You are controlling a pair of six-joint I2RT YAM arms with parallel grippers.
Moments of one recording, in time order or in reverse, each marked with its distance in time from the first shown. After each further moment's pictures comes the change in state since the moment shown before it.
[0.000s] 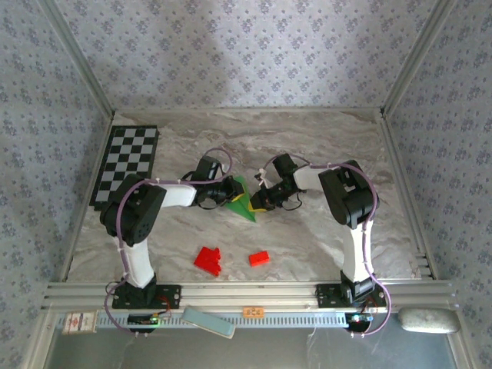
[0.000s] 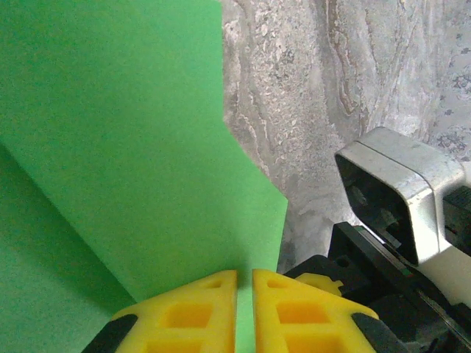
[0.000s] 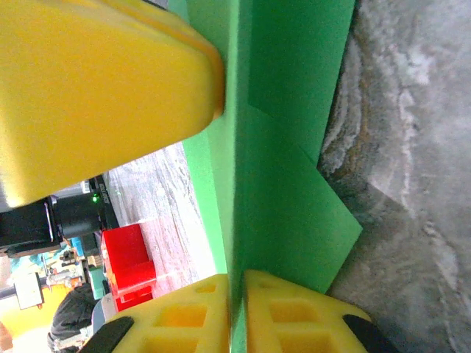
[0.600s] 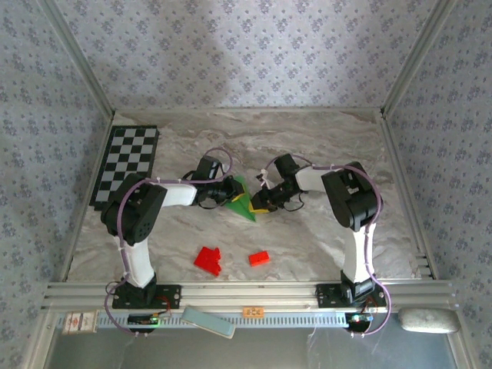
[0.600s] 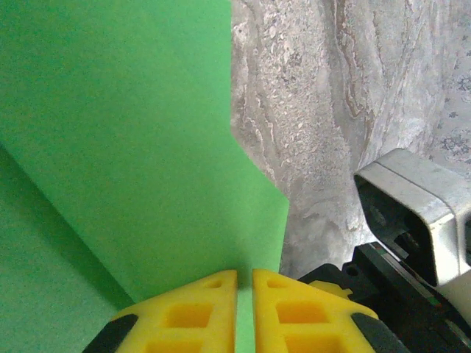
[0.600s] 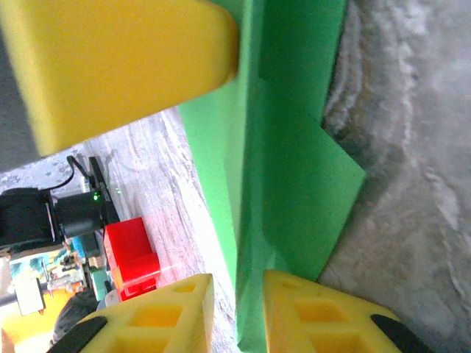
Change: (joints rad) left arm 0.000 0.008 0.011 -0.011 -0.001 -0.004; right arm 0.000 -0.050 -0.032 -0.016 0.017 0.028
